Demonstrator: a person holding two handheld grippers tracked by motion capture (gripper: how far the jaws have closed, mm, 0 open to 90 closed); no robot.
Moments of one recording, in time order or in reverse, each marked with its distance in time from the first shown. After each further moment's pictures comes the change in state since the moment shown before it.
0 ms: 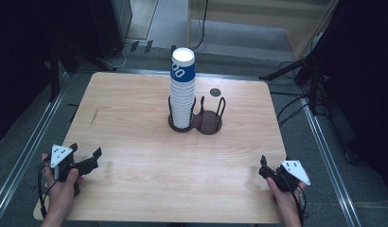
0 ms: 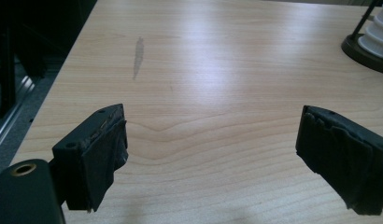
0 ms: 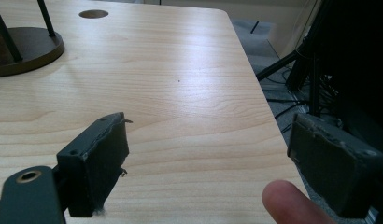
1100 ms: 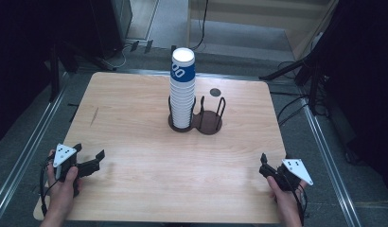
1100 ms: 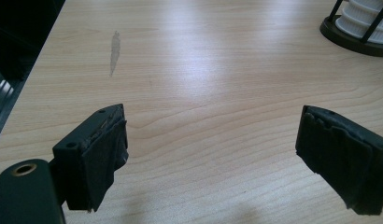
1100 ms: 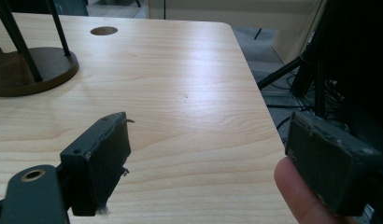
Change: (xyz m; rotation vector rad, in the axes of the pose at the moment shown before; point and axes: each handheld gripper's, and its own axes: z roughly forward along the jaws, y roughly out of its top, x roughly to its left) left arm -0.002 0.001 0.002 0.035 -0.063 0.053; right arm 0.004 0.012 -0.007 -0.028 0.020 0.019
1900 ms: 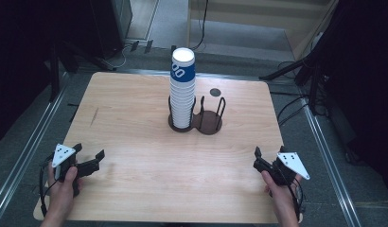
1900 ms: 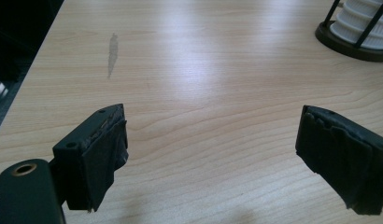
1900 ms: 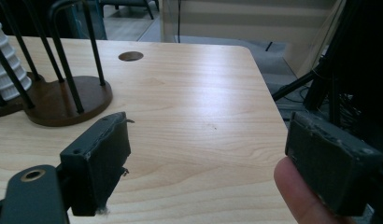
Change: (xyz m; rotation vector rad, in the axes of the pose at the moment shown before) left arm 0.001 0.000 -0.001 -0.015 -0.018 -0.013; right arm 0.023 0.029 -0.005 -0.039 0.047 -0.005
